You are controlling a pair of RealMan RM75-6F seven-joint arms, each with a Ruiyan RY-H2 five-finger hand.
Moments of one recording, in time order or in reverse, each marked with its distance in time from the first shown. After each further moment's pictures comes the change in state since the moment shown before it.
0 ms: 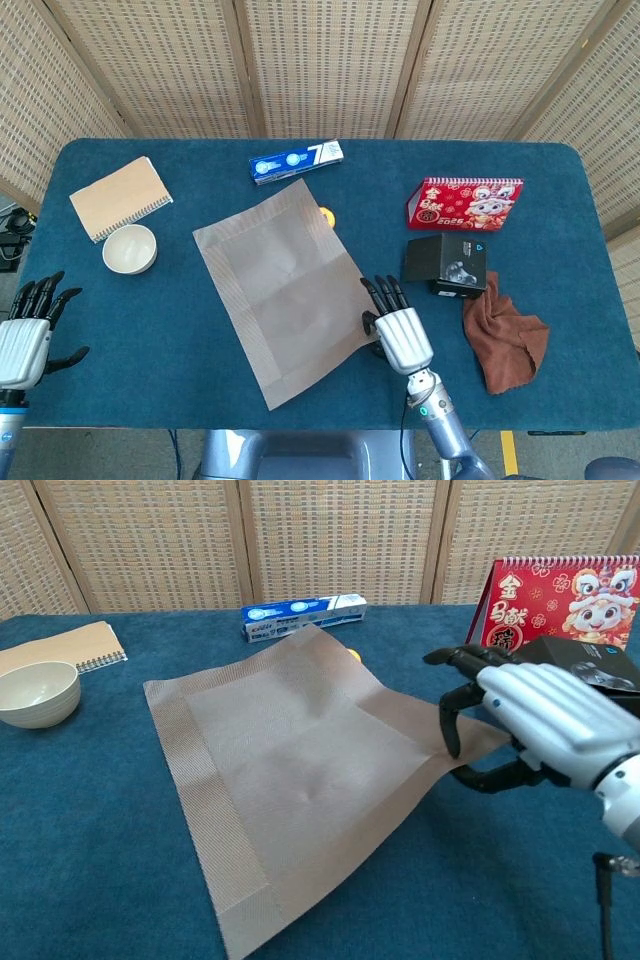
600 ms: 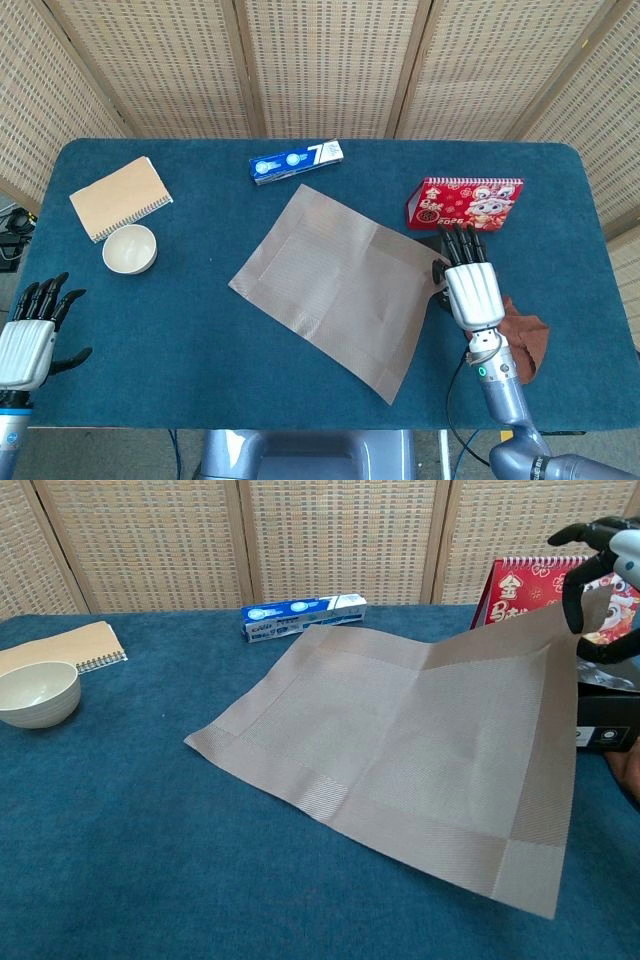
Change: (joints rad) left arm 0.000 -0.017 0.002 0.005 0.001 -0.002 0.034; right arm 0.024 0.270 0.166 -0.103 0.123 -0.018 -0.086
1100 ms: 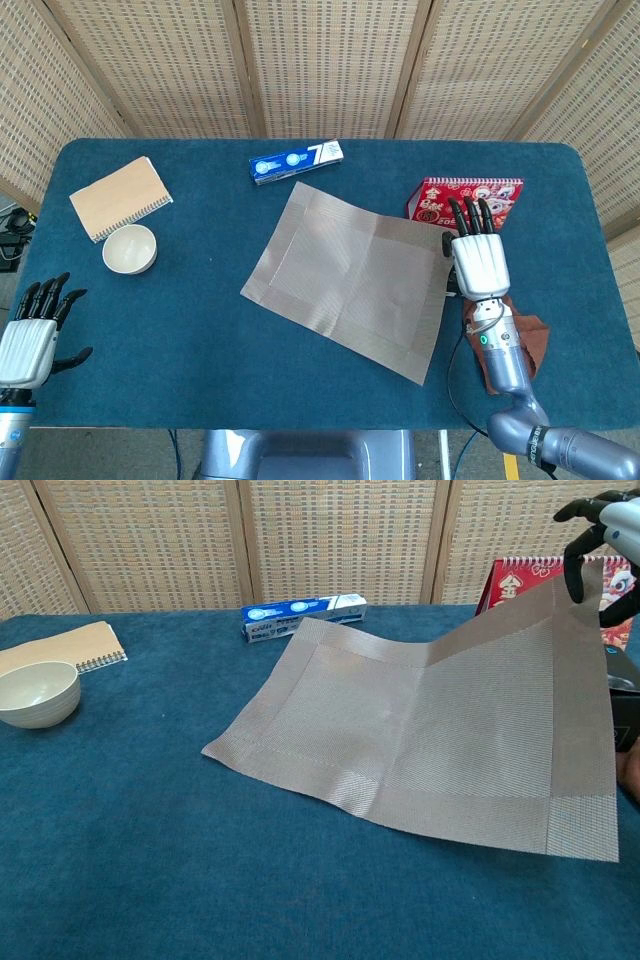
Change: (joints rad) left arm -0.005 -0.013 -0.005 0.013 -0.017 -0.016 0.013; right arm 0.084 0.017 0.074 0.064 0.132 -0.076 -0.066
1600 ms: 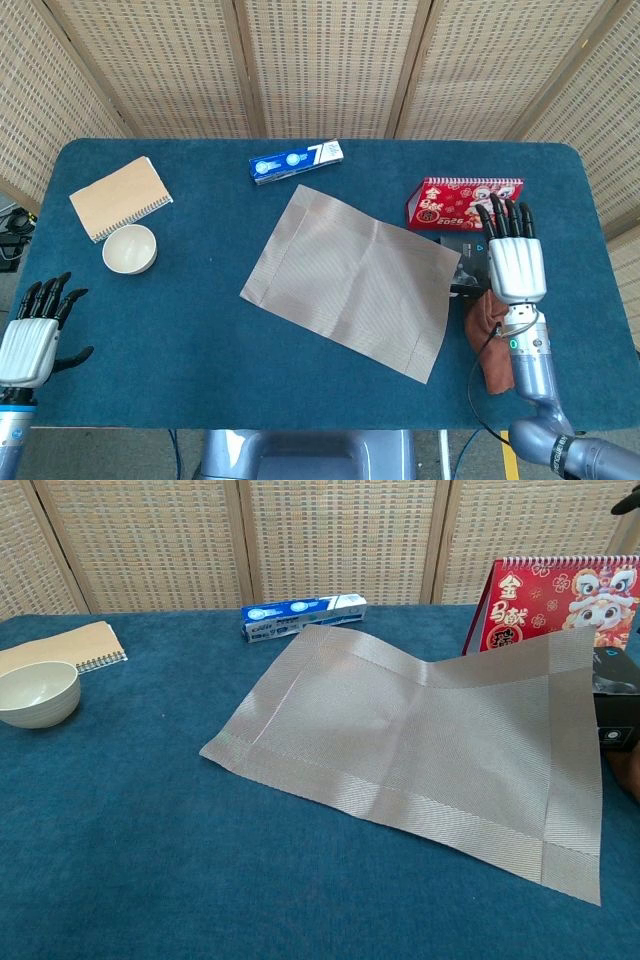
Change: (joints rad) left arm -0.002 -0.008 -0.001 0.008 0.004 0.003 -0.002; right arm -0.069 0.103 -0.016 -0.079 0.063 0.057 0.036
